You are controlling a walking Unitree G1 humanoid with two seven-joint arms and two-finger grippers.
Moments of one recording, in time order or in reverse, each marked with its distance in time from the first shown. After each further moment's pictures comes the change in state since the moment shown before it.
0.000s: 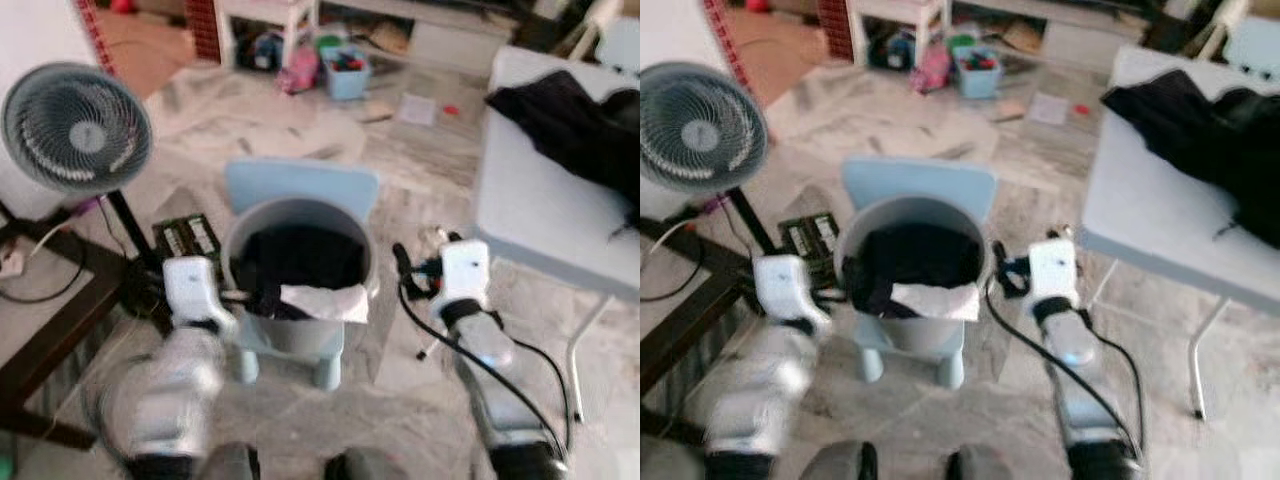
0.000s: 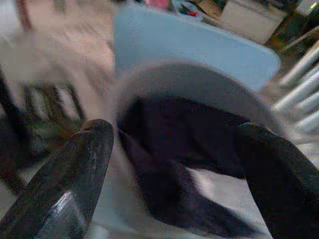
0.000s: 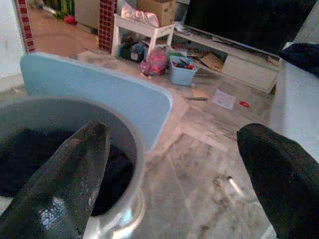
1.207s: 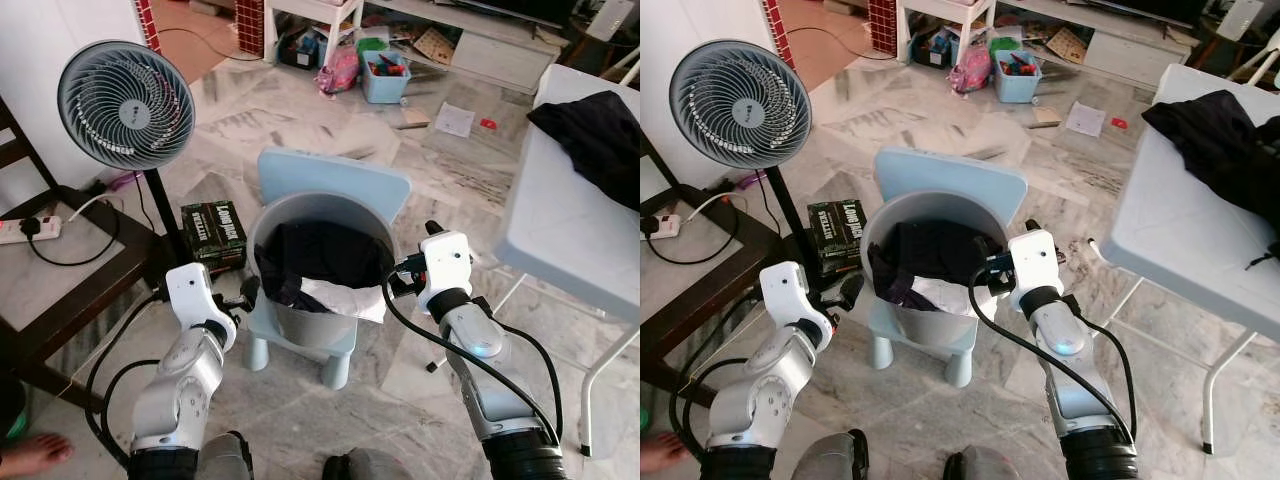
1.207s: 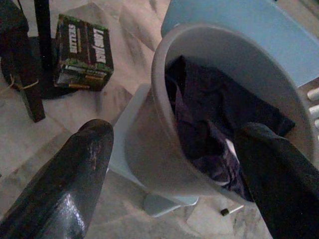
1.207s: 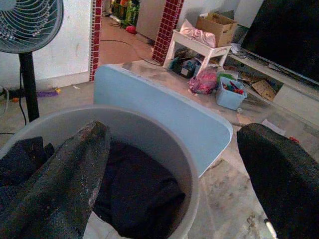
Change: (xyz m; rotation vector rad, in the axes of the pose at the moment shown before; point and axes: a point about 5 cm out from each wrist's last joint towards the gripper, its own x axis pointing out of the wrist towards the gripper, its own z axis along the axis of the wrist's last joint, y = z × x) left arm 0.003 0.007 -0.002 -0.123 0.121 0.099; right arm 0.010 0.014 0.012 -0.038 -0.042 0.121
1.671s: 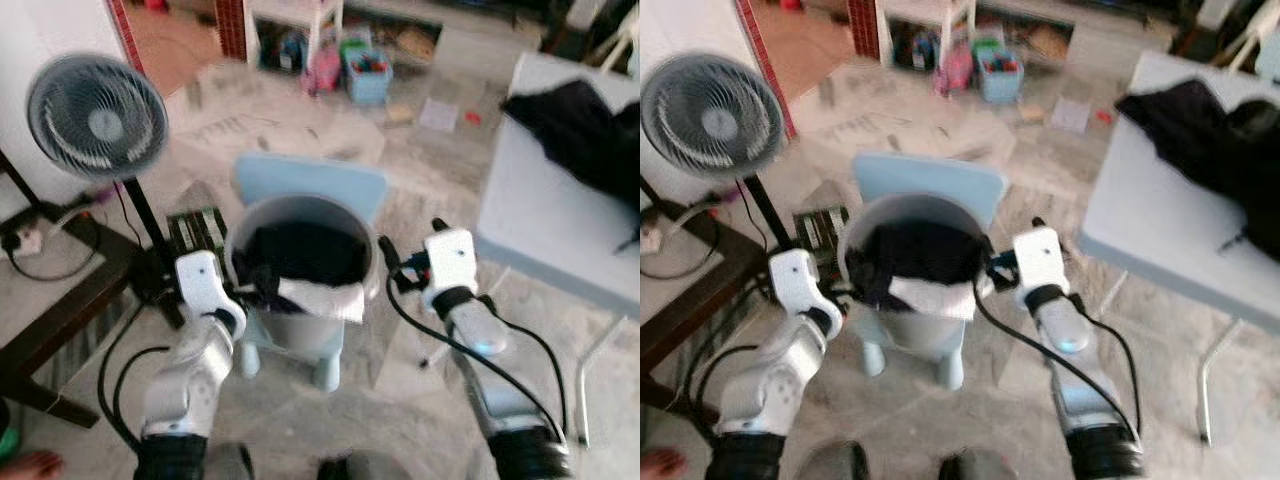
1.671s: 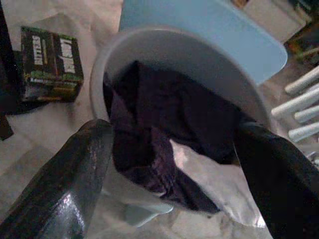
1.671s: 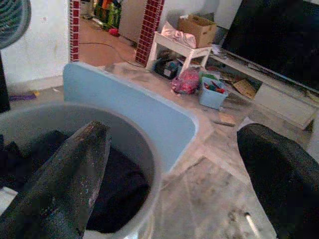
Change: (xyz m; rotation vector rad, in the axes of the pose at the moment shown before) left arm 0.007 -0.009 0.011 0.002 -0.038 -0.041; right arm 0.003 -0.003 0.002 -0.009 -0.013 -0.024
